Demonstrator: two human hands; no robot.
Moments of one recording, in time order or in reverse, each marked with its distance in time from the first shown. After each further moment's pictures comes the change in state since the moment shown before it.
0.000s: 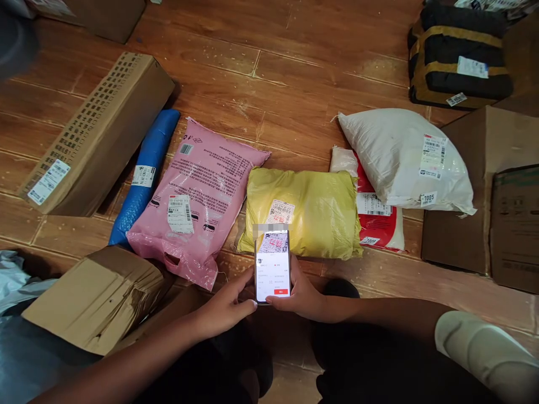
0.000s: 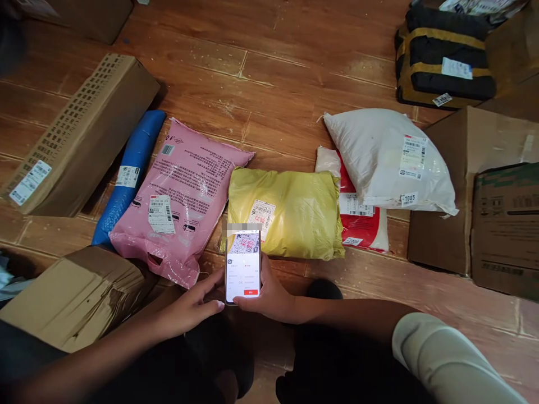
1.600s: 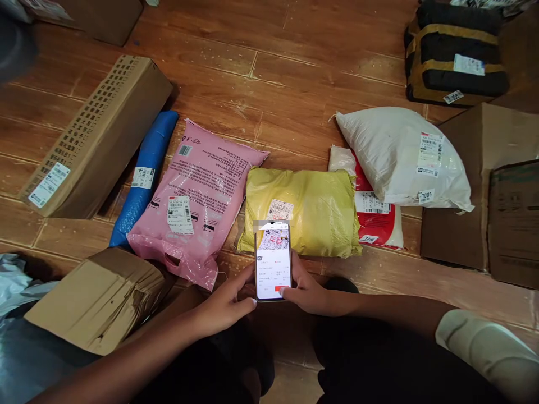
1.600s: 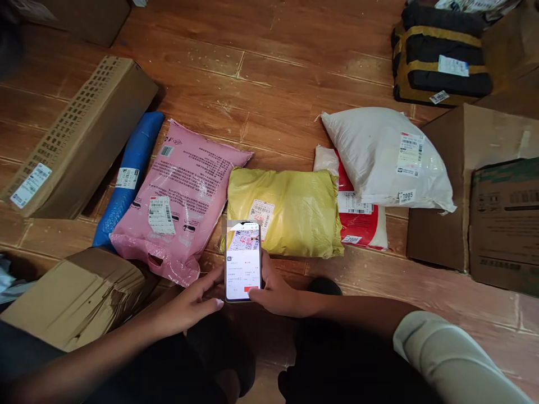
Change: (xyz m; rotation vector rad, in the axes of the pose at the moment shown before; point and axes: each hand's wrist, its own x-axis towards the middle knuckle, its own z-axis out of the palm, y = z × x) left_hand -0.003 0.009 -0.002 -0.058 -0.055 -0.027; right_hand -0.001 -0.003 -0.017 -0.037 -0.139 -0.045
